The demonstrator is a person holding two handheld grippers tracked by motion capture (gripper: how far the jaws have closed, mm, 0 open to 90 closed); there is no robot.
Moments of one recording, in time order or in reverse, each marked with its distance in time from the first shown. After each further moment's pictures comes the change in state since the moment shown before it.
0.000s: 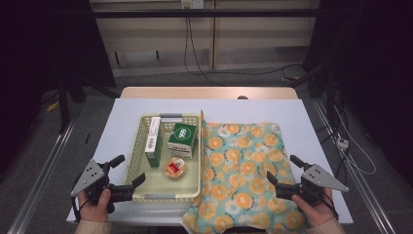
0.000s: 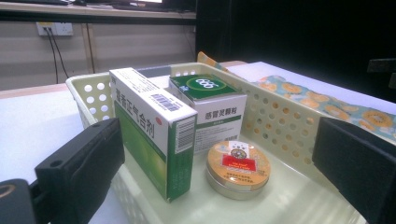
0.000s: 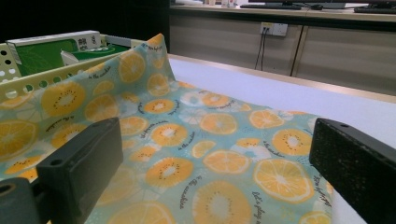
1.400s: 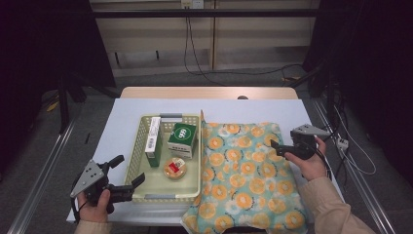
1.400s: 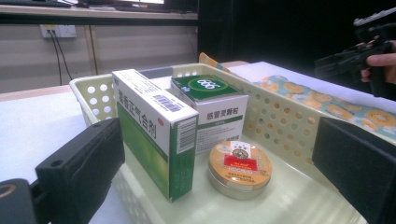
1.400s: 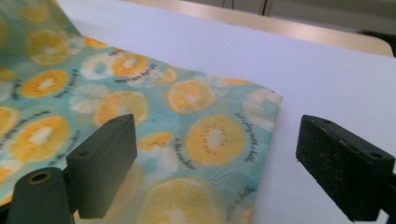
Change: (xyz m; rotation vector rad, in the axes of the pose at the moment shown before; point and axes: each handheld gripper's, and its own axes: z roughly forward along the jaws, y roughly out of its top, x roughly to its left) left arm -0.001 0.001 -0.002 0.000 0.010 0.012; right arm -0.086 0.021 0.092 0.343 -0.130 0.042
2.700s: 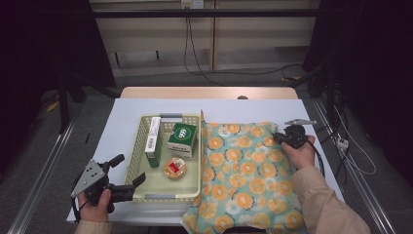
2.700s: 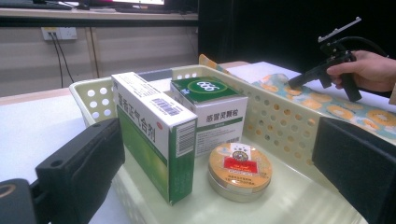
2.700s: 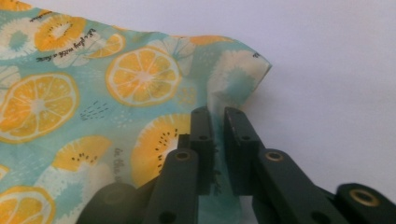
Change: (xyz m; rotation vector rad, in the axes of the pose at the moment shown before) left arm -0.002 0.003 0.001 -0.001 0.004 0.016; right arm -0.020 -0.002 0.054 0.156 0.009 0.086
